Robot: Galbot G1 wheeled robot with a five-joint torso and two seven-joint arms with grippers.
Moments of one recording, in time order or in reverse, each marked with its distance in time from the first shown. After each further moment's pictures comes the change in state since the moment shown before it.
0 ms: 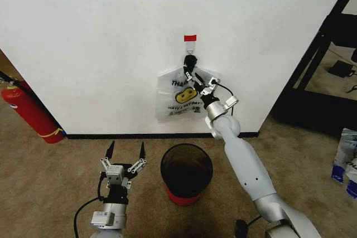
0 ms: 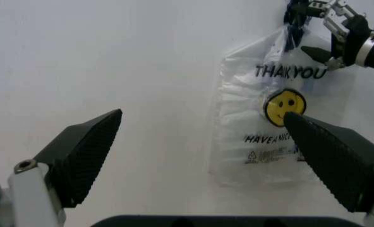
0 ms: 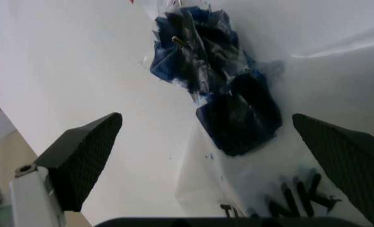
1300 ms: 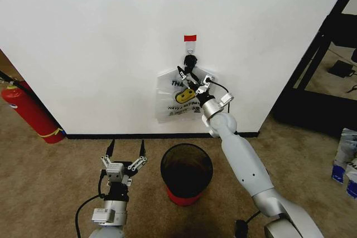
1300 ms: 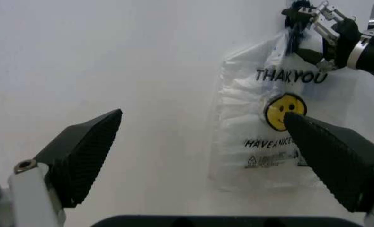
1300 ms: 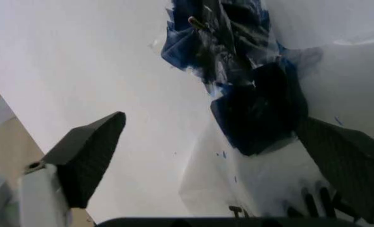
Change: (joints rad) left arm -0.022 0.002 0.003 0.010 -0.016 -0.004 0.002; right arm 0.036 -0.016 -0.047 -0.022 -0.010 0.003 0.005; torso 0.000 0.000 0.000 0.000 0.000
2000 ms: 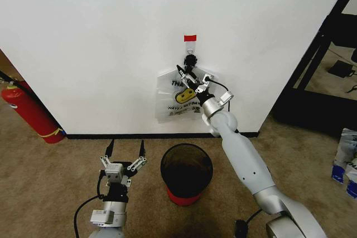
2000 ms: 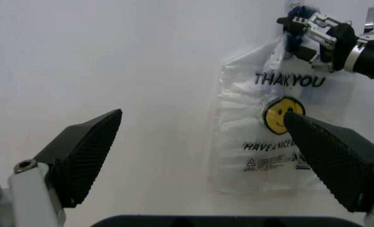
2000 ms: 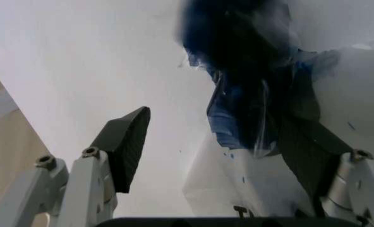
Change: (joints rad) left arm 0.013 -0.001 -0.004 -0.017 0.002 0.000 0.001; right arm 0.005 -0.012 -0.014 0.006 -0.010 0.002 -0.007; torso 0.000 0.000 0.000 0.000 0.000
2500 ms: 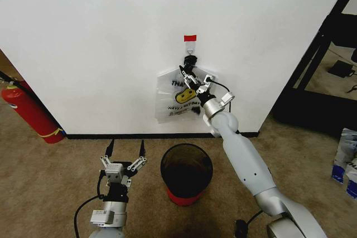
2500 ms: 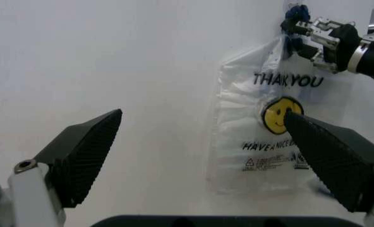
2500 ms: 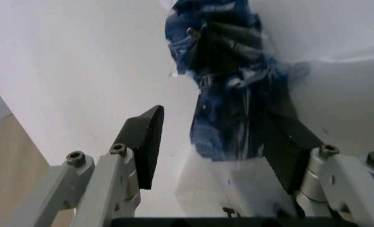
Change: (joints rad) left arm 0.003 -0.002 0.003 0.000 0.003 -0.002 0.002; right arm -0.017 -0.002 0.020 0.016 0.002 0.001 0.016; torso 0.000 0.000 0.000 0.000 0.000
